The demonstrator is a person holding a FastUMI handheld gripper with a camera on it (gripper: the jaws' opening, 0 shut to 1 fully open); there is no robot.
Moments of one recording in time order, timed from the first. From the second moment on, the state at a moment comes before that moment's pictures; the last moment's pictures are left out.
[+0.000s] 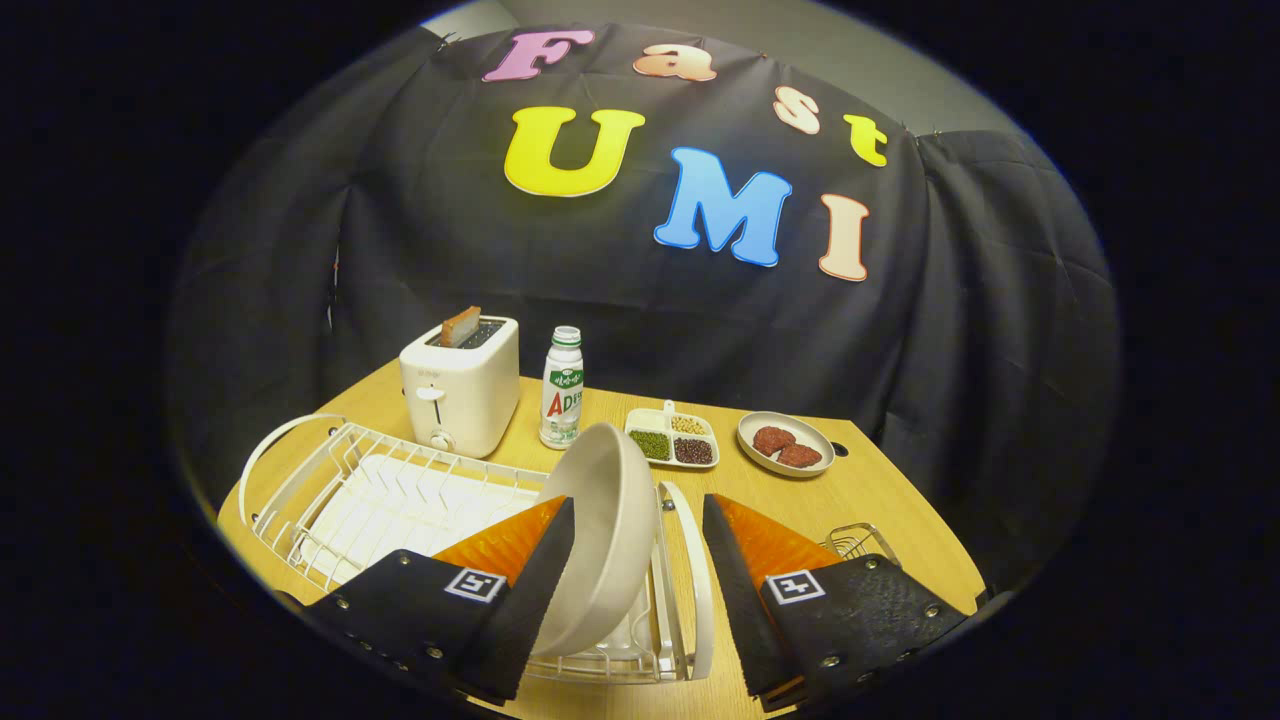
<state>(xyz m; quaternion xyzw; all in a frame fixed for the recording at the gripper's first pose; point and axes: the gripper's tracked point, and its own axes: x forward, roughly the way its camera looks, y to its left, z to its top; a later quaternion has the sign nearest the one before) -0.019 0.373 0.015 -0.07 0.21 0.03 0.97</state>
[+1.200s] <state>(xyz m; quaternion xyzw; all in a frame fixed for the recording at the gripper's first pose) -0.007 0.406 0.056 -0.20 0.24 -0.07 0.95</state>
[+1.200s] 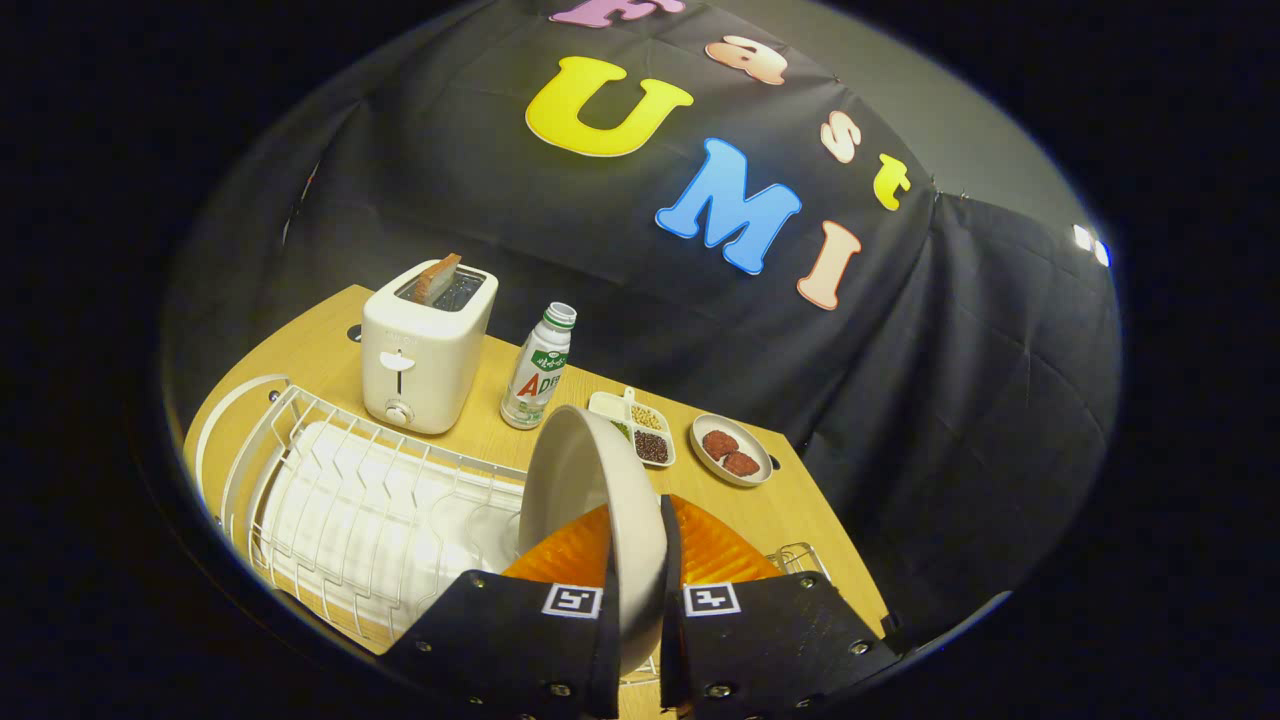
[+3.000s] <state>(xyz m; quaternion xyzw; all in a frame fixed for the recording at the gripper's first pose) -0.215 0.389 0.006 0.00 0.33 -0.04 0.94</state>
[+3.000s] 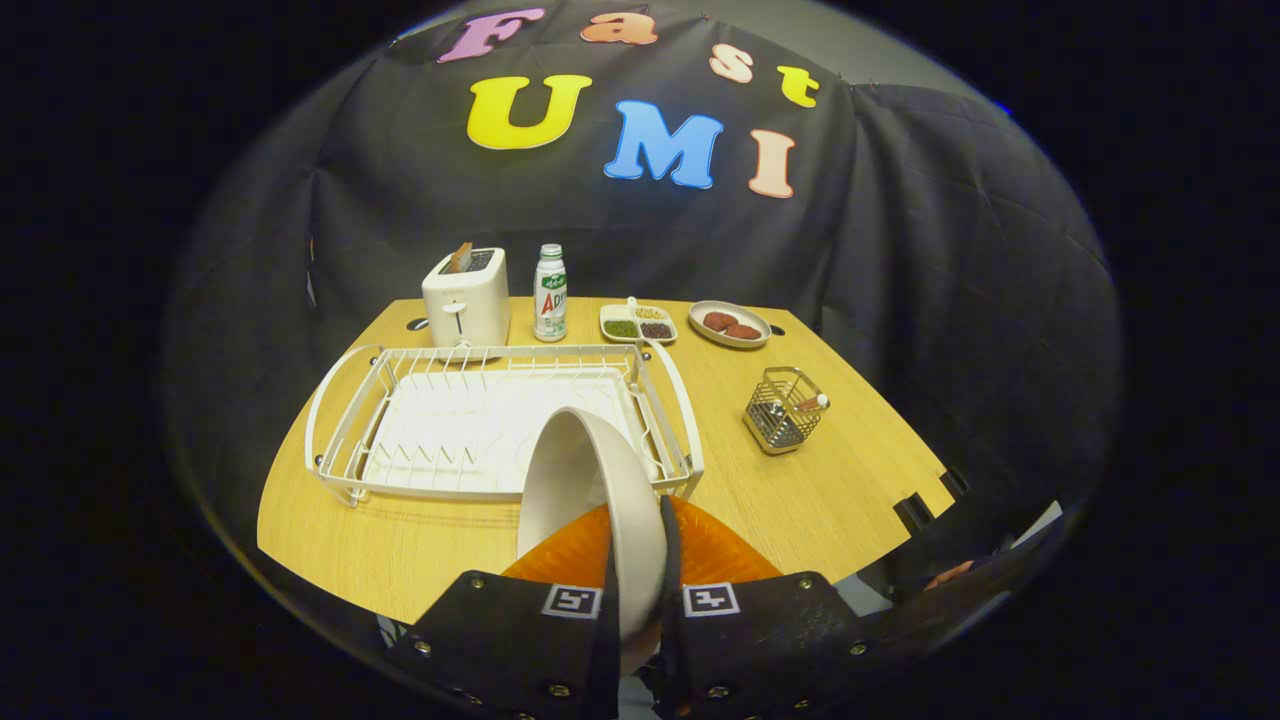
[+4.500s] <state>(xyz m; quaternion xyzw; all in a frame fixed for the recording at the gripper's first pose) -0.177 0.336 -0.071 0.05 0.42 -0.05 0.90</state>
